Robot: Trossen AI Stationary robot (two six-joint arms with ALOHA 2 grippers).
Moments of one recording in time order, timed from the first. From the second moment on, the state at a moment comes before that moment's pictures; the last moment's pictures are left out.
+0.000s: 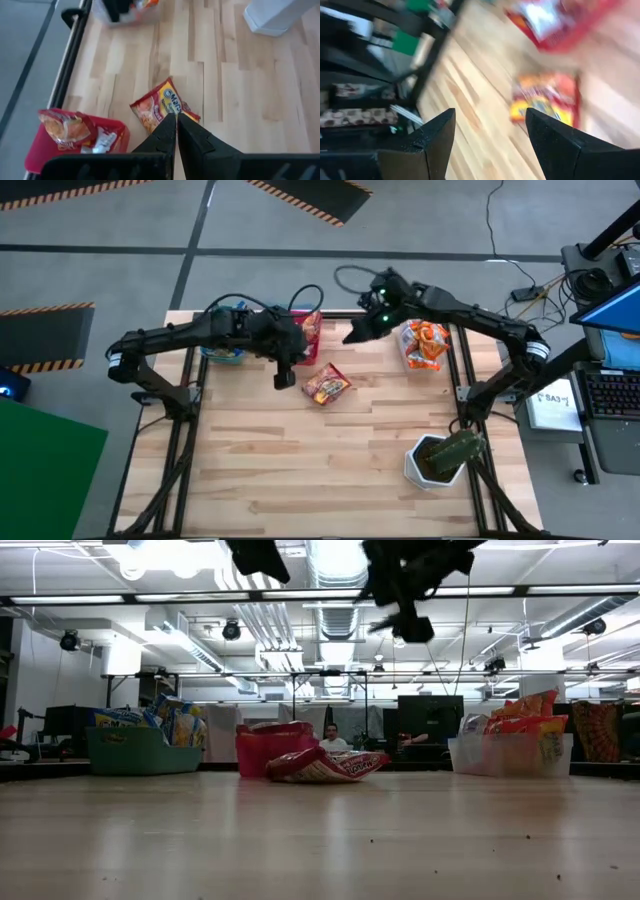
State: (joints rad) left arm 0.15 1.51 1.64 -0.97 -0.03 0.10; right arm -0.52 1.52 1.43 -0.64 -0.60 0.64
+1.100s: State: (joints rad) left arm 0.15 1.68 0.85 0.00 0.02 -0.17; right arm -0.50 2.02 1.43 -0.69 -0.54 0.46
